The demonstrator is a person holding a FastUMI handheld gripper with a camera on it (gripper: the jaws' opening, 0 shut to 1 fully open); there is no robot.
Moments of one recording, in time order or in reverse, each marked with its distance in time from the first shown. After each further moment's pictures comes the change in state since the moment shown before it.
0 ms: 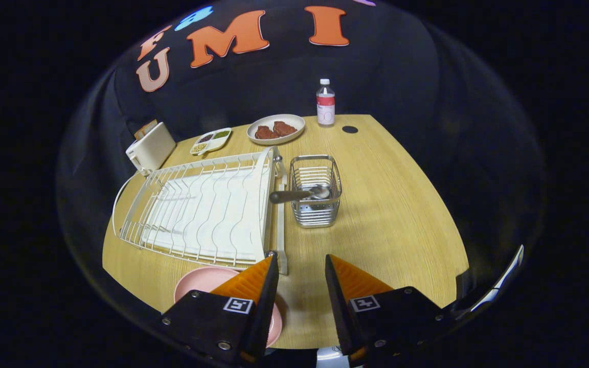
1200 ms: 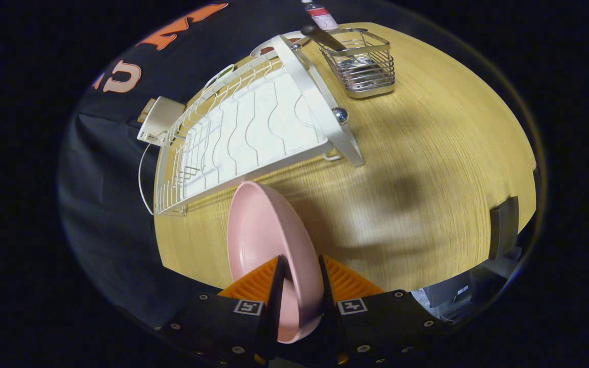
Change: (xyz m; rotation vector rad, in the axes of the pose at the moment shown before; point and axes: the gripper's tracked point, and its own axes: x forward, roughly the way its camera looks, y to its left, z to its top) arm -0.015 0.099 -0.143 0.285 0.533 0.249
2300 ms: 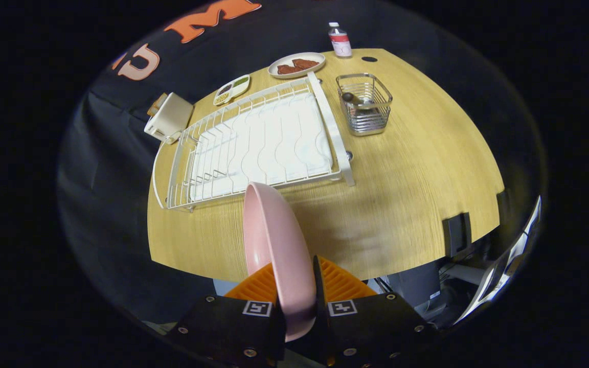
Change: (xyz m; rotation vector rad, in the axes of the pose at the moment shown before) arm -0.074 0.032 0.003 -0.058 -0.052 -0.097
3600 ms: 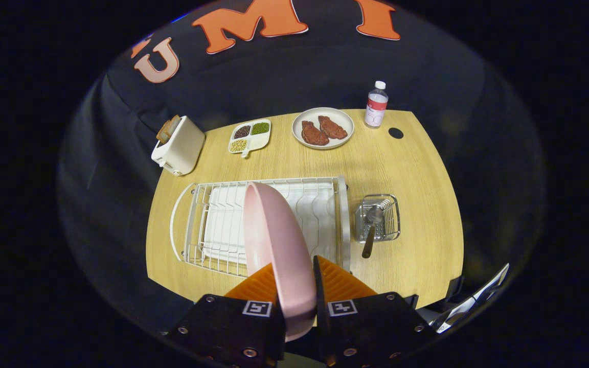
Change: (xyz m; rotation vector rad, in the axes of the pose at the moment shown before) arm -0.069 0.052 0.188 -0.190 -0.140 -0.086
